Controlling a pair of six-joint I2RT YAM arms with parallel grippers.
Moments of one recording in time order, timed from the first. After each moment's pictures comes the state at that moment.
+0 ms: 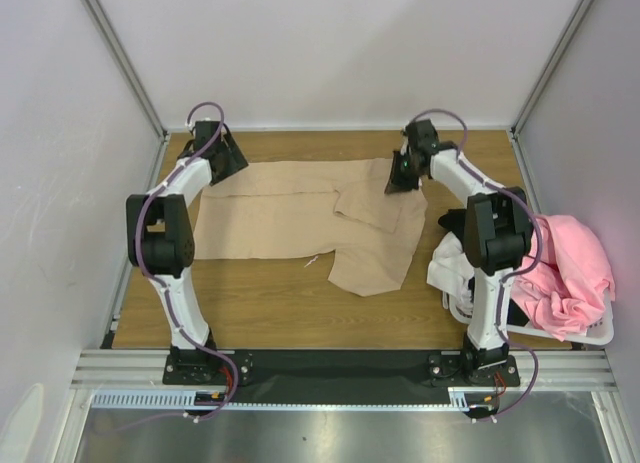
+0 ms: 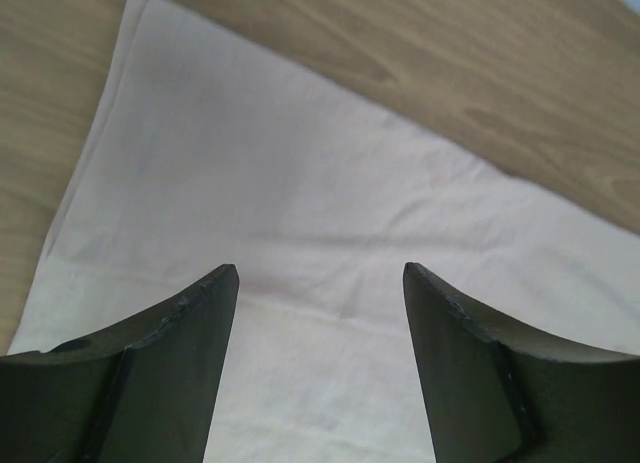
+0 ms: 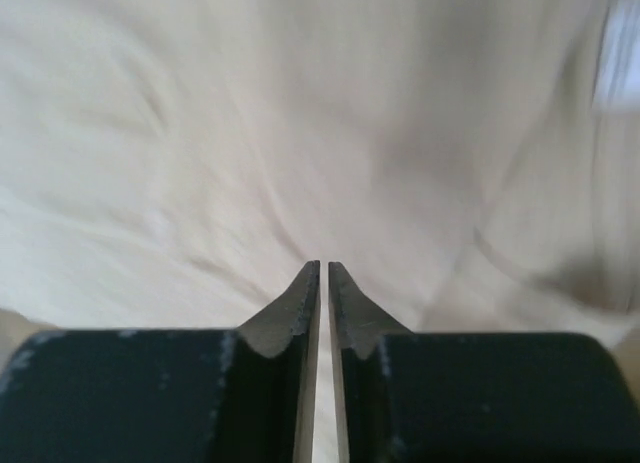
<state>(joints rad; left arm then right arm) -0.03 1.97 1.49 -0.32 -0.09 -0.49 0.25 2.04 1.58 -0.61 -0.24 0.38</state>
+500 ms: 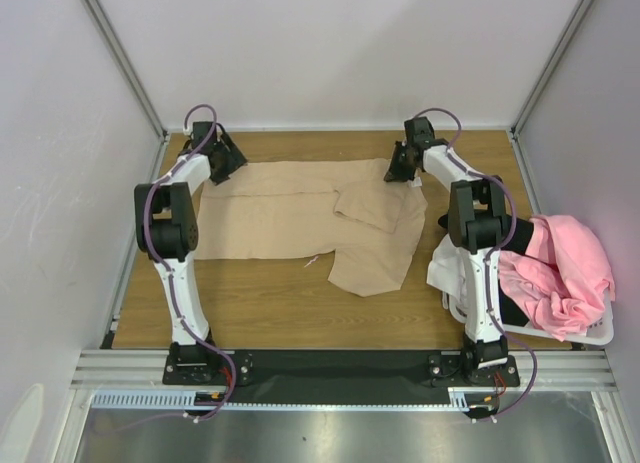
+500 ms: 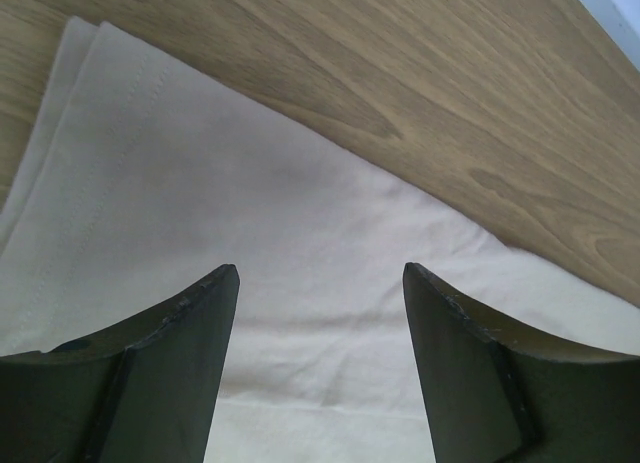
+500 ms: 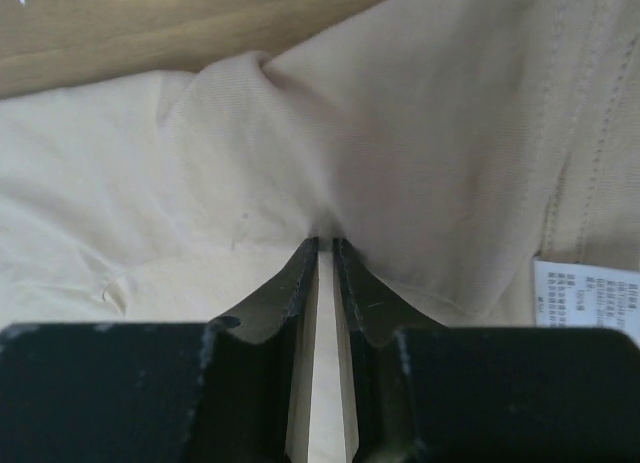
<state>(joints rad) 0.03 2.18 1.67 -0.30 0.04 -0.59 0.20 2.37 1.95 -0.50 -0.18 0.47</state>
